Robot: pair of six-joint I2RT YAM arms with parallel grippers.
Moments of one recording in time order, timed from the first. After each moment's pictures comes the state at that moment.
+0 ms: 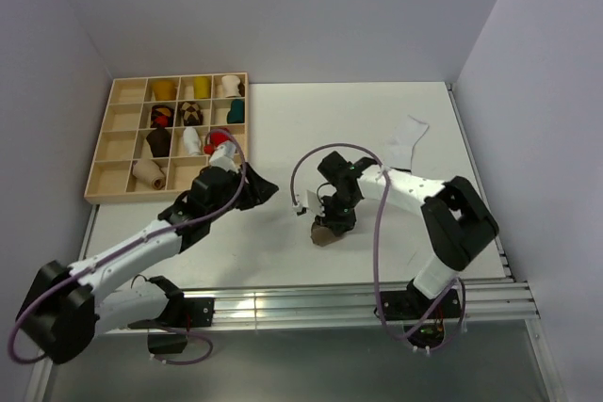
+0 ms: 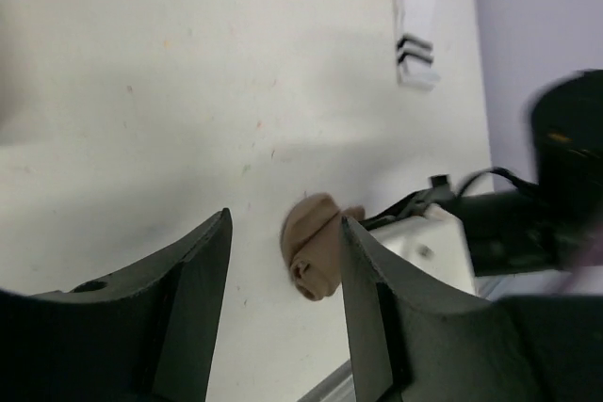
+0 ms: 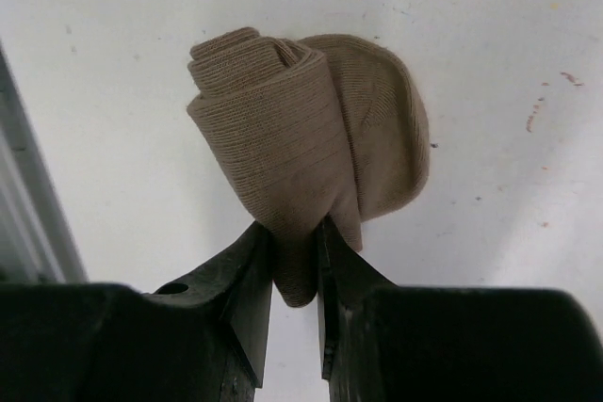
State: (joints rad) left arm -0.65 1.14 0.58 0.11 0.06 -0.85; right arm 0.67 1.58 0.95 -0.77 -0.35 -0.90
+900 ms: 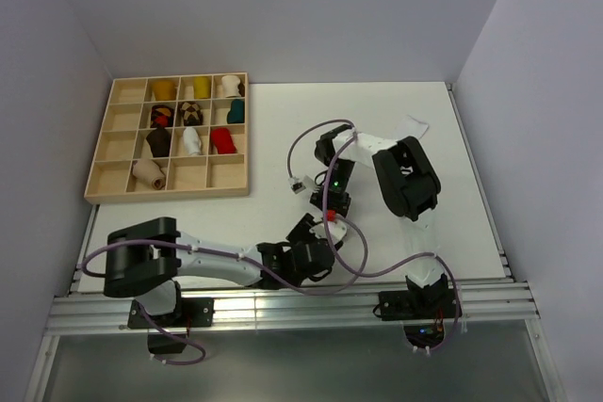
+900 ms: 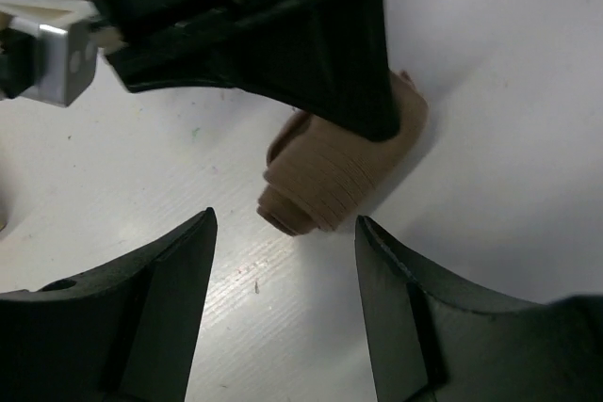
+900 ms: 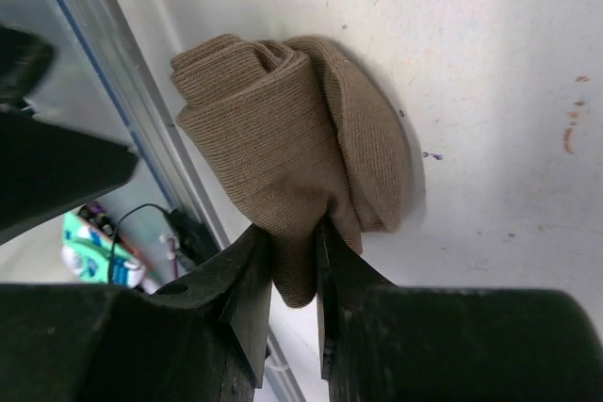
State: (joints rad) left arm -1.40 1.59 0.81 0.13 -0.75 -0.28; right arm 0.52 2.14 1.49 -1.34 -0.56 -0.85
